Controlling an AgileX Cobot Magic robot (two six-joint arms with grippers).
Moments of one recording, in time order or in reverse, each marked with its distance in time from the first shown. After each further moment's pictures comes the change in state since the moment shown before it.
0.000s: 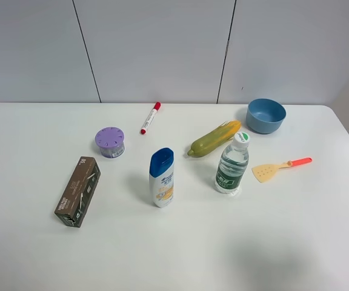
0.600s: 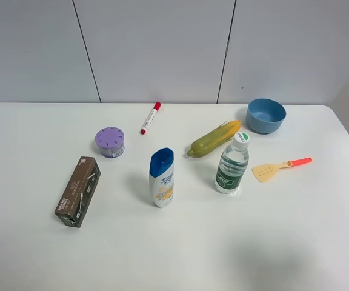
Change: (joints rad) left arm 0.000 0.000 0.000 0.000 0.000 -0.001; right arm 0.000 0.000 0.000 0.000 0.000 0.000
